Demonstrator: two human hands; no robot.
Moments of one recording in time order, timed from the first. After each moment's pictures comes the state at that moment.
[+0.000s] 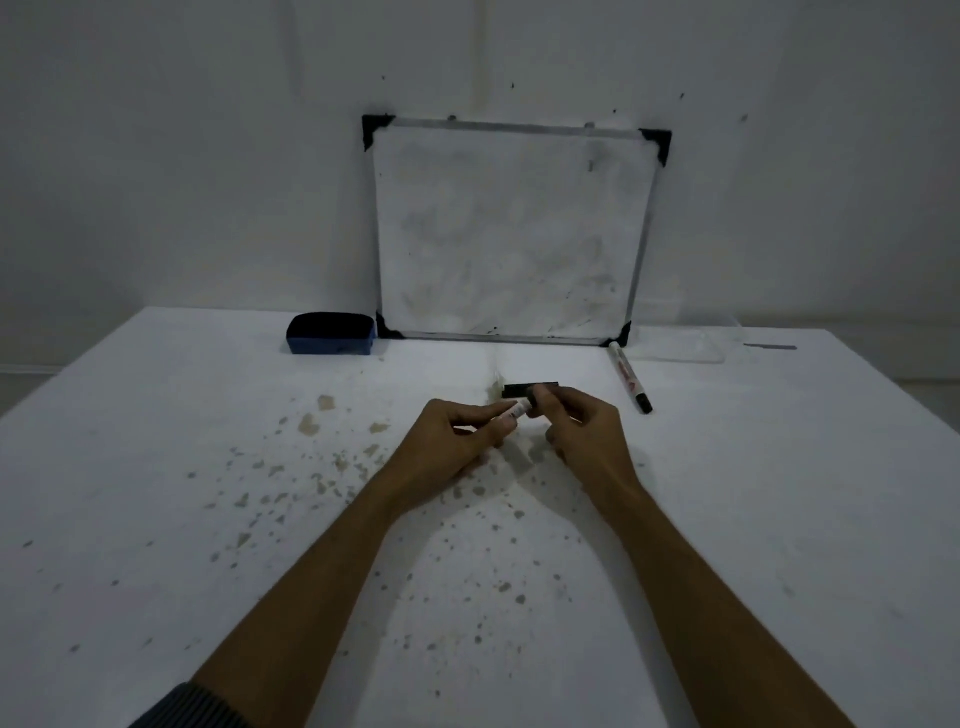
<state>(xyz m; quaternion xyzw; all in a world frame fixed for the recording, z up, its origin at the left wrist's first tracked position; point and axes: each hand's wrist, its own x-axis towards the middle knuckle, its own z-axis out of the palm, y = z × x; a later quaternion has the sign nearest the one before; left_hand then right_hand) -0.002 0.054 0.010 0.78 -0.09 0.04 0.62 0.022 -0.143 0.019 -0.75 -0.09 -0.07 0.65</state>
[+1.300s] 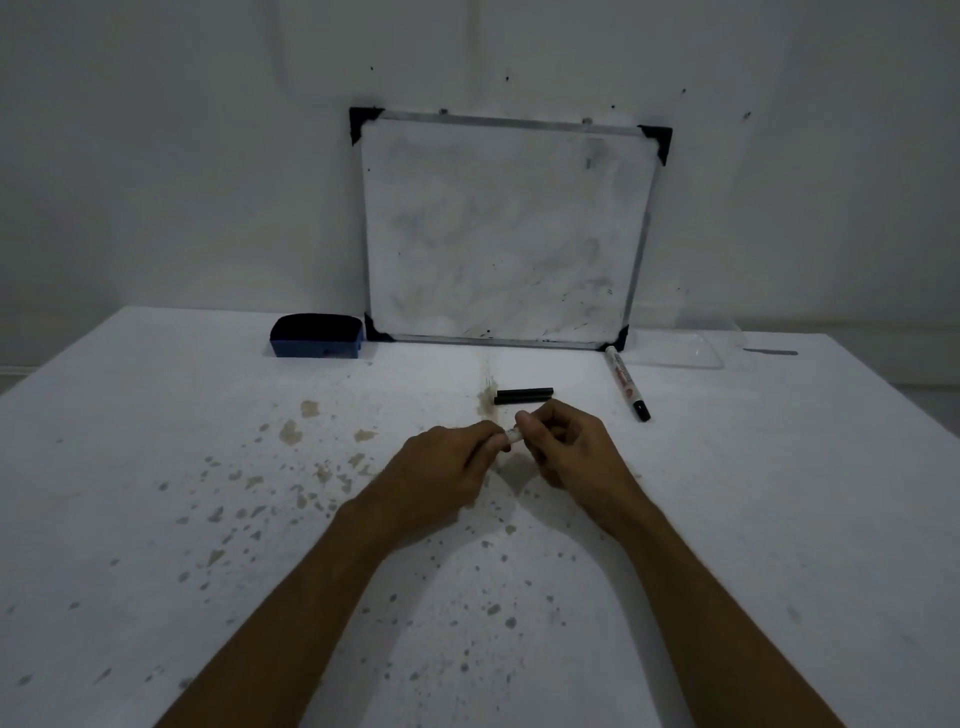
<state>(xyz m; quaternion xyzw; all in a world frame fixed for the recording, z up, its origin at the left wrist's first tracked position) -0.002 0.050 0.006 0.94 -0.19 0.14 0.27 0.030 -0.151 0.013 -0.74 -0.18 0.05 0.65</state>
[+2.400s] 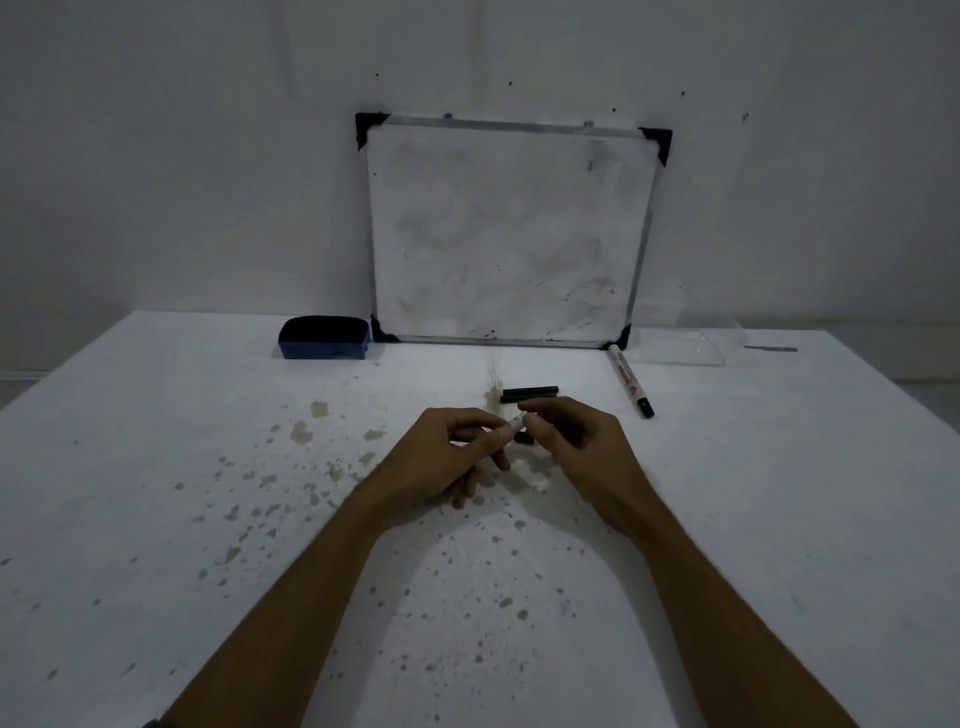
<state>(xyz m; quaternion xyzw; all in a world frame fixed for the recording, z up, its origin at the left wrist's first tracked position) -0.005 0.060 0.018 0.77 -0.10 -0.04 0.62 0.019 -0.155 0.018 -0.78 -0.20 -0.05 0.59</state>
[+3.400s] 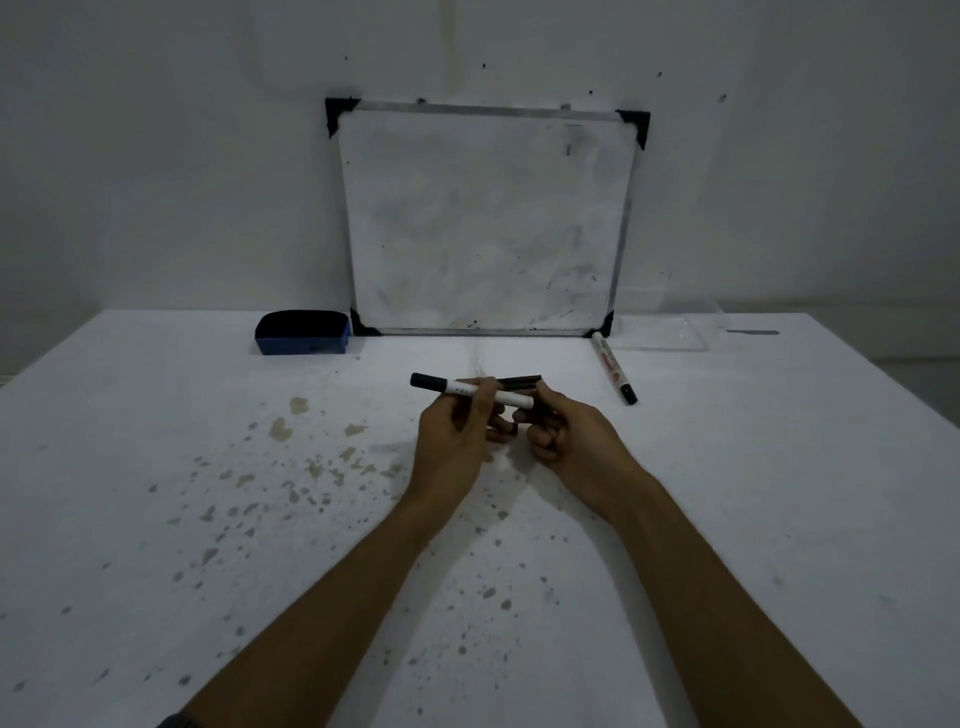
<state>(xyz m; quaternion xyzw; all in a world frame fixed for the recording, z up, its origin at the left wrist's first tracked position) 0.002 0.001 0.005 0.68 0.02 0.17 0.72 0.036 -0.154 0.017 -0.54 -0.02 0.19 0.82</state>
